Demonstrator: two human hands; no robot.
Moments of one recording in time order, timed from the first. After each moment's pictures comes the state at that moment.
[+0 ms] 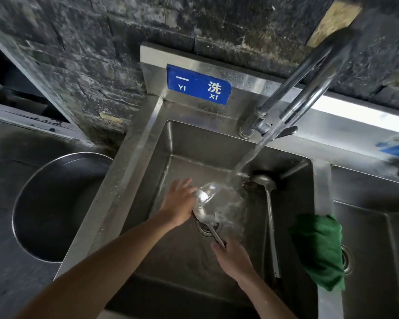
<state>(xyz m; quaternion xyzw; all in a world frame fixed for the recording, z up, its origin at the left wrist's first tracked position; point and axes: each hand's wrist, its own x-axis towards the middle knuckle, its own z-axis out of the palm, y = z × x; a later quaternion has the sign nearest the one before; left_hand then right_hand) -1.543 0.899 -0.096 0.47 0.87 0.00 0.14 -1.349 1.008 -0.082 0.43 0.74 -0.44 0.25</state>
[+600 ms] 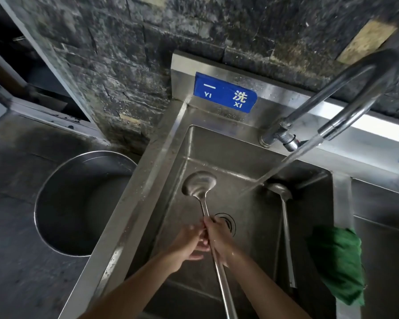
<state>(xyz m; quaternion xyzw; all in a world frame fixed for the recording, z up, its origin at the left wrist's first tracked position) -1.477 0.843 -0.072 -0.11 0.67 0.49 0.55 -1.445 0.952 -0.085 0.46 0.58 -0.65 0.15</state>
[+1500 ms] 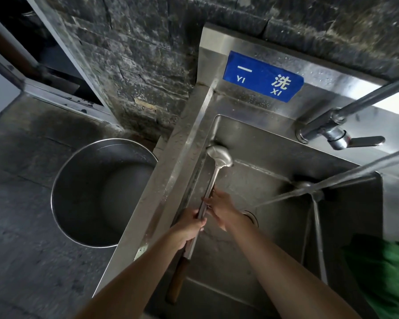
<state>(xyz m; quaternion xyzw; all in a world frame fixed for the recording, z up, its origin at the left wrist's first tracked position) -1.544 0.811 -0.125 -0.08 0.74 0.44 0.50 -1.544 0.933 -0.145 0.47 0.53 -0.69 0.16</state>
